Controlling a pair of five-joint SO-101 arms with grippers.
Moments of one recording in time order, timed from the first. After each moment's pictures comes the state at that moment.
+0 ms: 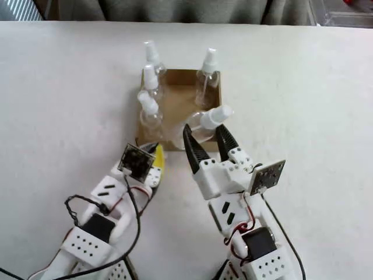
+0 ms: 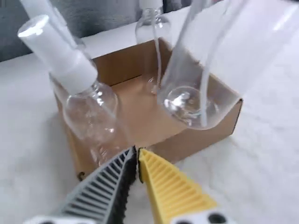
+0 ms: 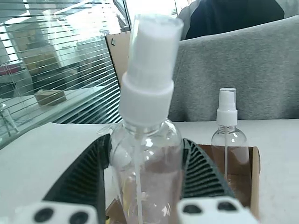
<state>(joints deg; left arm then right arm) 18.3 -76.1 95.9 15.7 -2.2 -26.8 -102.5 95.6 10.5 -13.7</state>
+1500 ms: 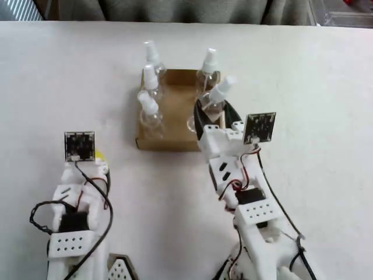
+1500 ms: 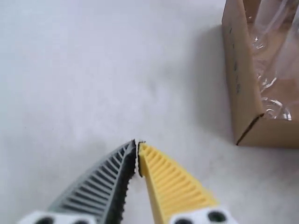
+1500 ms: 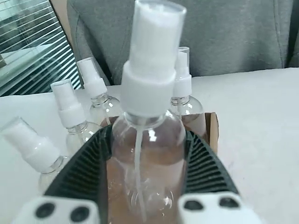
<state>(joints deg) -12.2 -76.2 97.6 22.2 -2.6 -17.1 -41.3 78.9 -23.4 -13.4</state>
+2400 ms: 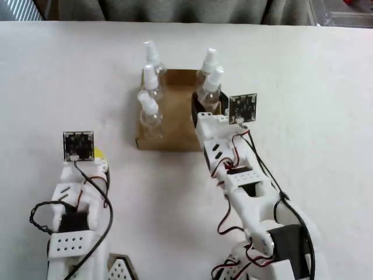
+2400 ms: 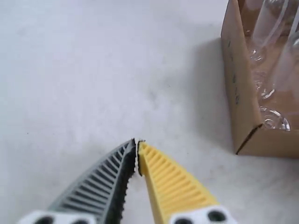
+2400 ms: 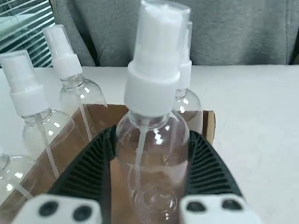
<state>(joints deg) -12.2 -76.2 97.6 21.2 -2.6 -16.4 -10.0 65.7 -37.4 -5.5</state>
